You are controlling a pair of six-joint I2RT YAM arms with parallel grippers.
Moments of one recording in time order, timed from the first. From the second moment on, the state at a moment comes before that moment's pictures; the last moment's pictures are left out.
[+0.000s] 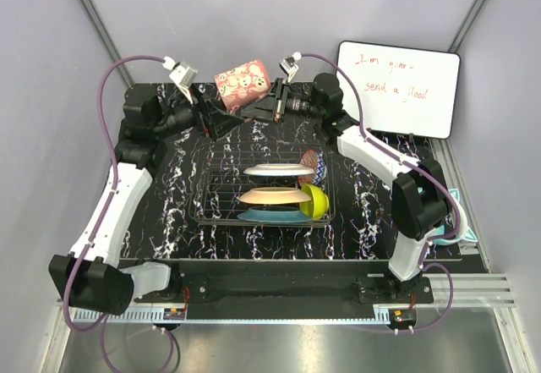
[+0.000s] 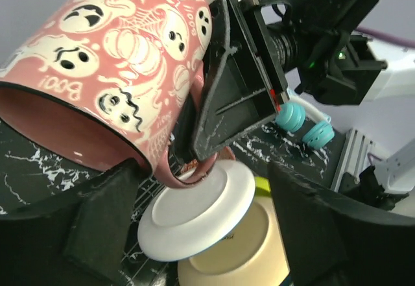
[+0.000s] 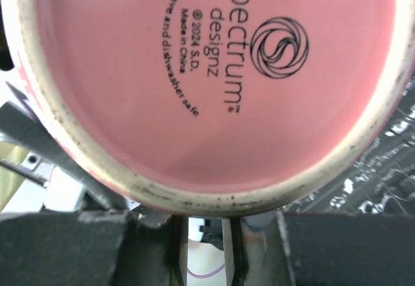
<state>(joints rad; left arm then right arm) -0.17 1.21 1.22 -0.08 0.85 -0.28 0.55 1.82 1.48 0.47 -0.83 1.11</state>
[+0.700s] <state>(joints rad) 0.11 1.19 1.13 -0.60 0.84 0.17 0.54 1.74 1.48 0.06 -0.65 0.70</state>
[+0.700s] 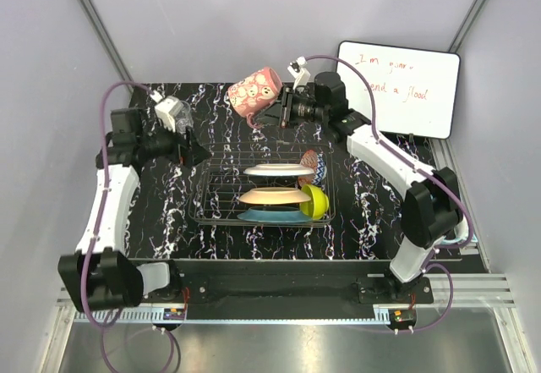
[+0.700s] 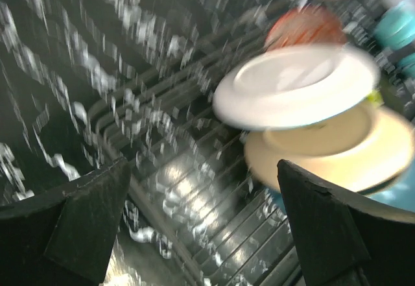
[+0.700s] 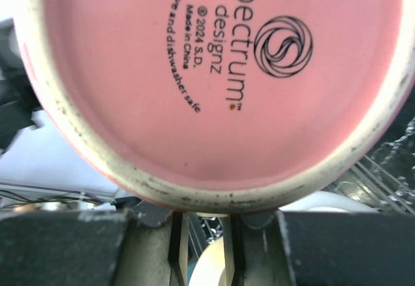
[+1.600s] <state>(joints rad) 0.16 1.30 0.84 -0.72 0.44 0.77 0.64 1.80 1.79 -0.38 -0.51 0.36</state>
